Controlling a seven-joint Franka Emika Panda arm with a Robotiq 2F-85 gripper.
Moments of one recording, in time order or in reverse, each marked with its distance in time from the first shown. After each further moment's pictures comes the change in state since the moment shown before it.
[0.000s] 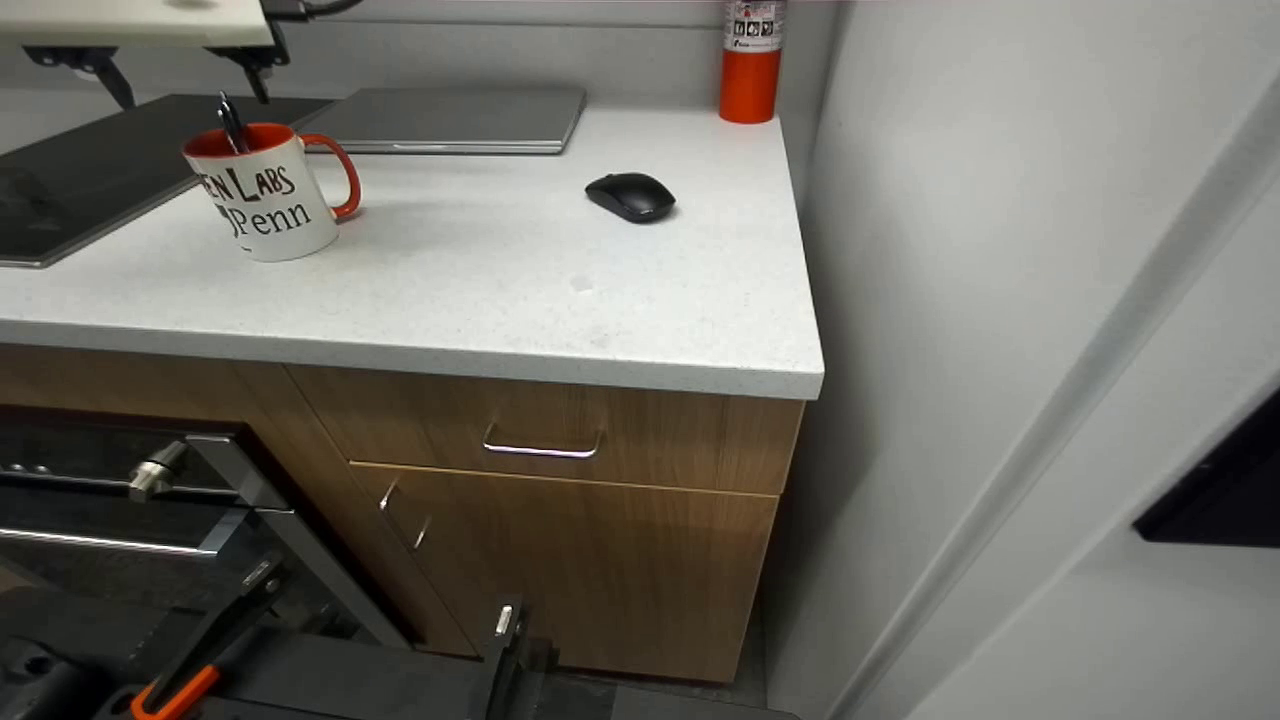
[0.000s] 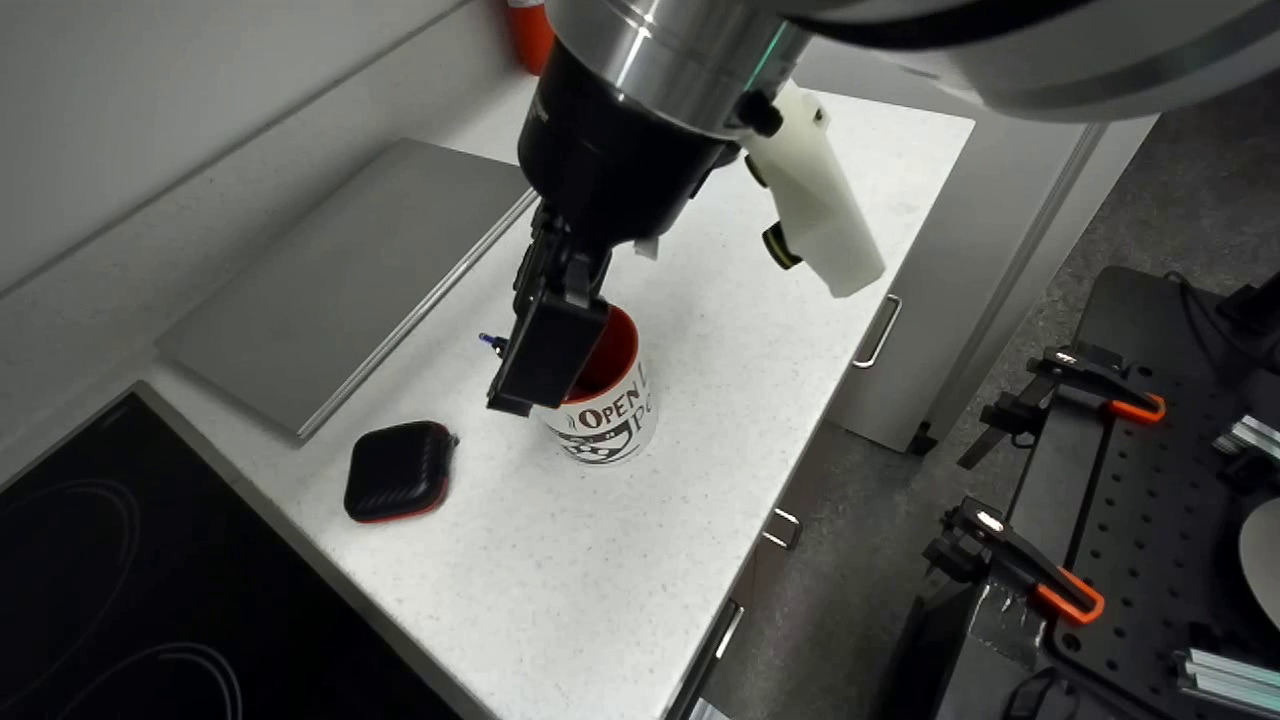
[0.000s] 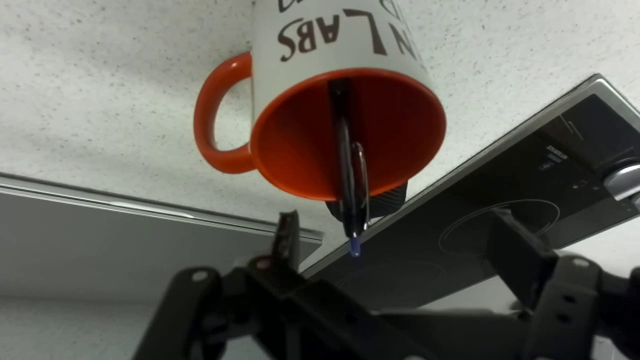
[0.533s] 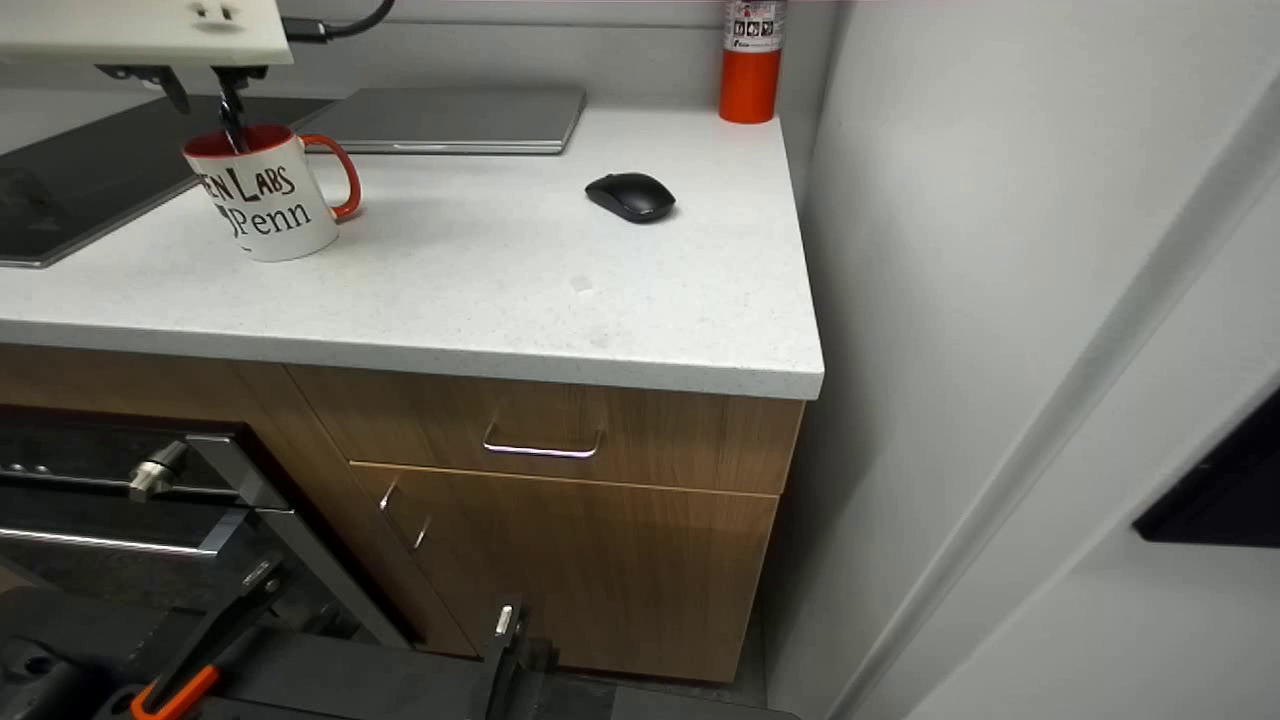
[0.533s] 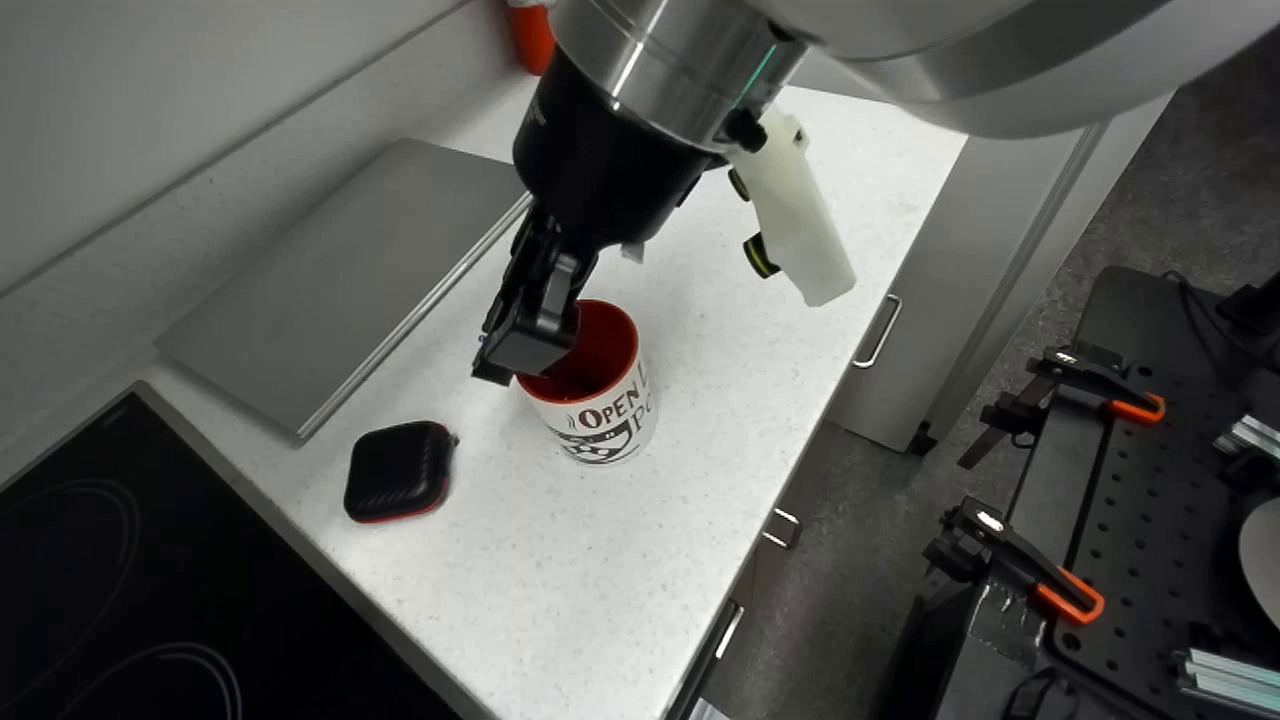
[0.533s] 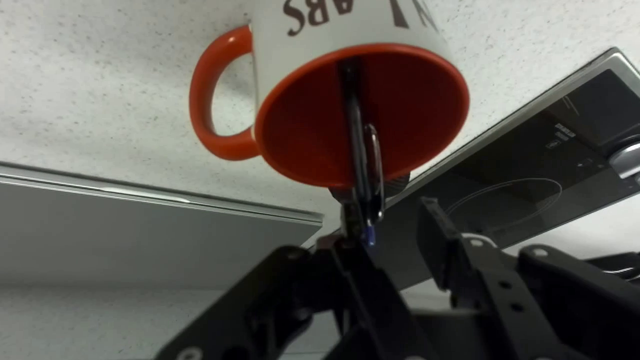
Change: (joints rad) arm 0.001 0.040 0.000 0.047 0.255 0.000 -0.242
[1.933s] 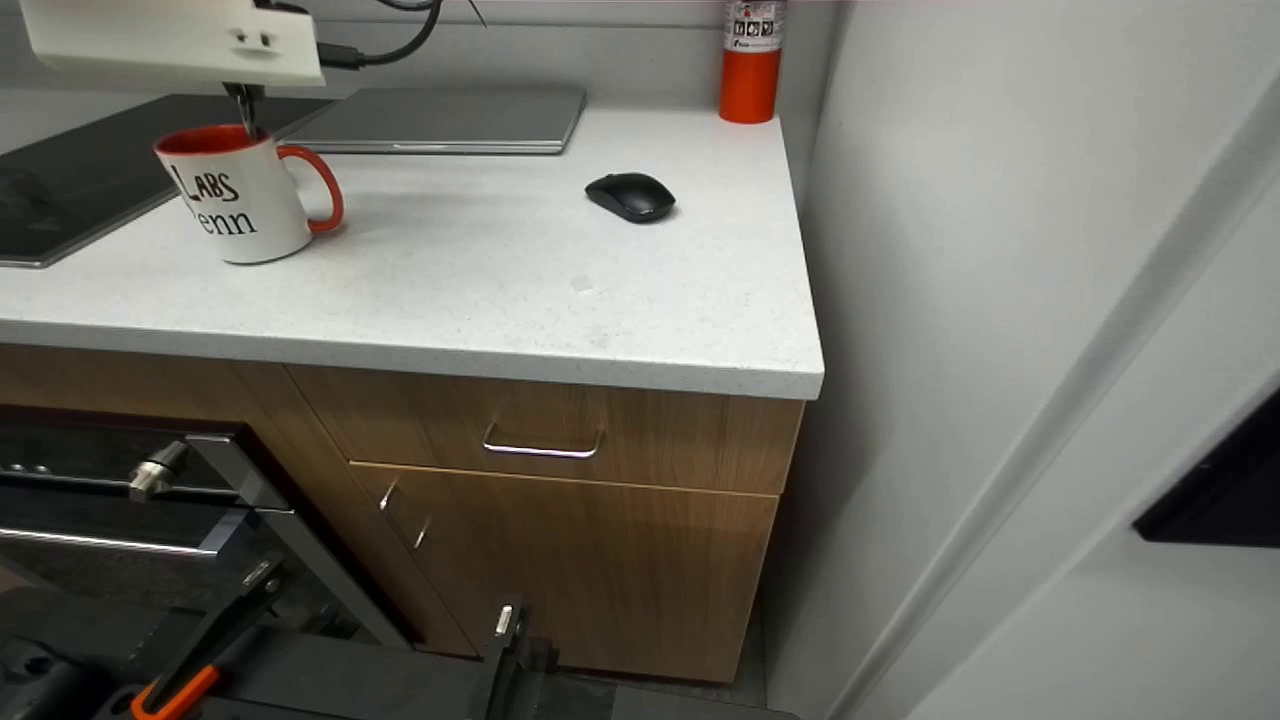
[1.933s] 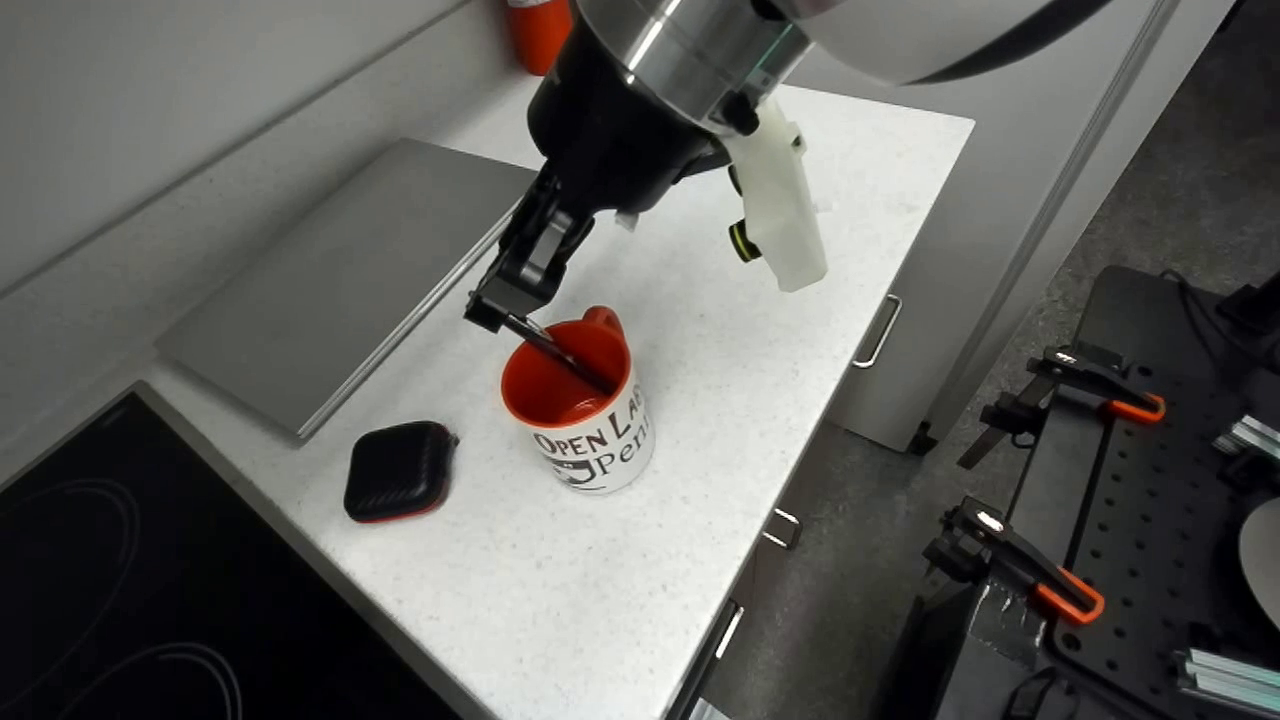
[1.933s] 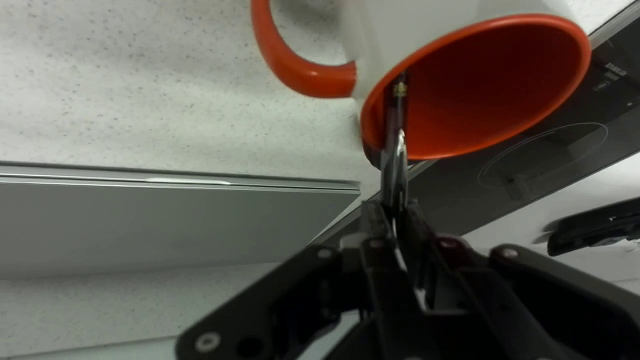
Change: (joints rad) arm -0.009 0.027 -0.037 0.049 0.291 0.000 -0.202
